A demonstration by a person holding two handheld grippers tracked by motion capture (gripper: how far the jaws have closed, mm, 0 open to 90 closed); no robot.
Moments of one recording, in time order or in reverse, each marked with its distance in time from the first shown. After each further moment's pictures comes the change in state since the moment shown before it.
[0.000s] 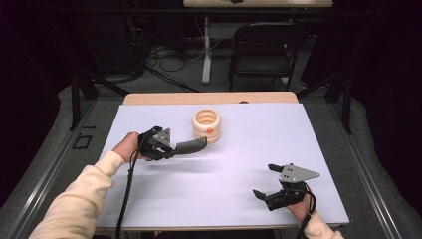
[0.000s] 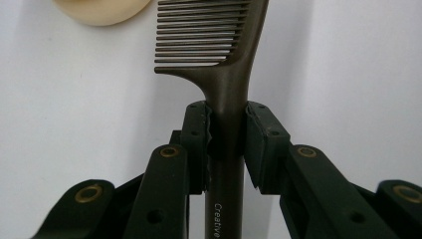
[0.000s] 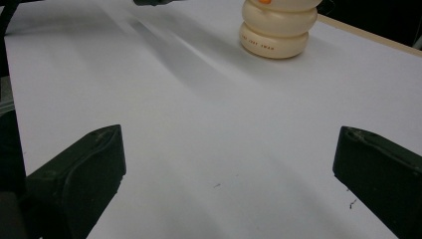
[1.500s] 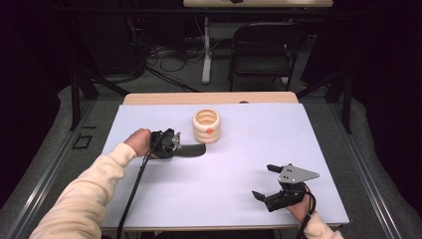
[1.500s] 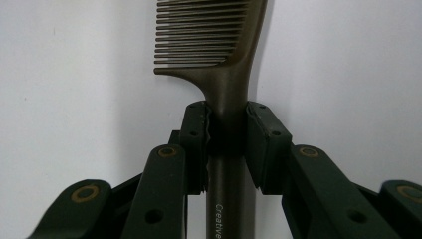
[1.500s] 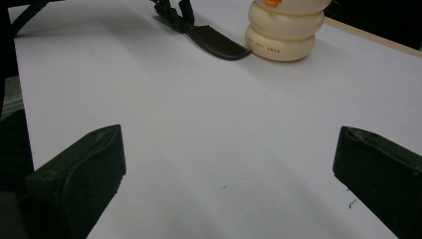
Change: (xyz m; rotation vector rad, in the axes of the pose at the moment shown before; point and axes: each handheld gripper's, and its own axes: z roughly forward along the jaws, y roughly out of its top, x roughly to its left) left arm 0.023 0.012 0.049 0.316 0.021 0.116; right arm 0.002 0.001 0.000 -0.006 0.018 -0.006
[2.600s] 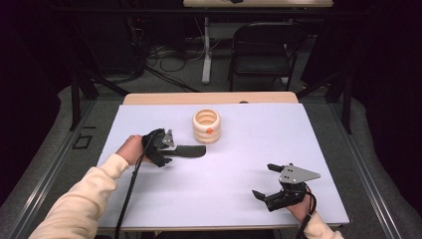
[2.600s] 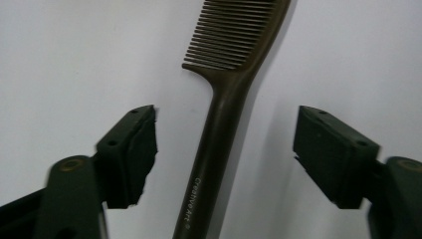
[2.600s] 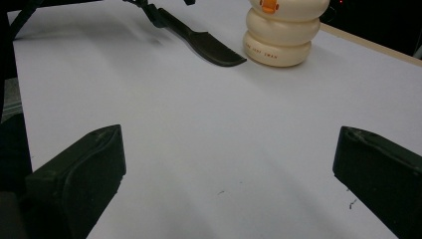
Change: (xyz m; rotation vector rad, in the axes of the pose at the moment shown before) left arm -0.023 -0.017 -0.019 -0.146 0.136 -0.190; right arm 0.001 0.002 -0.002 -0.014 -0.006 -0.001
